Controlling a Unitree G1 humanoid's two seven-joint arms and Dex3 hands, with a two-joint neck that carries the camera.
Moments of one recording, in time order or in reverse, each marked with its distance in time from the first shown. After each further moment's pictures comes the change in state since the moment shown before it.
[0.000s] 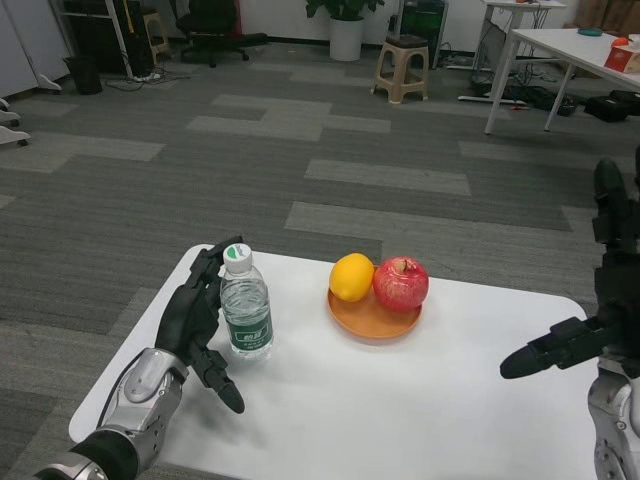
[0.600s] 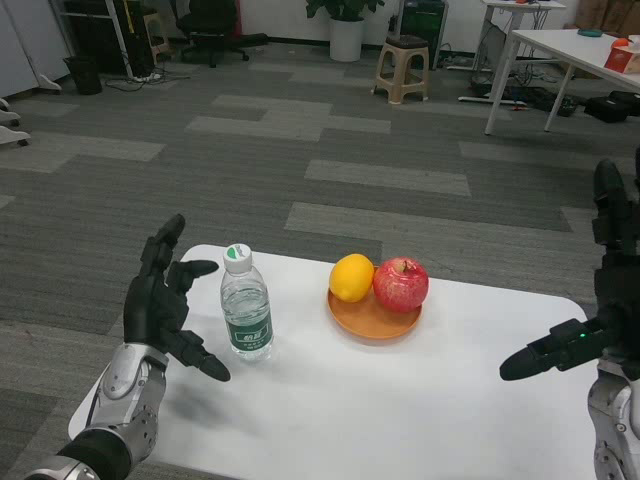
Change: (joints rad) left arm 0.022 -0.001 0.116 -0.077 -0.162 -0.009 0.029; right arm 0.004 0.000 0.000 -0.004 0.000 0.000 0.000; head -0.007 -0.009
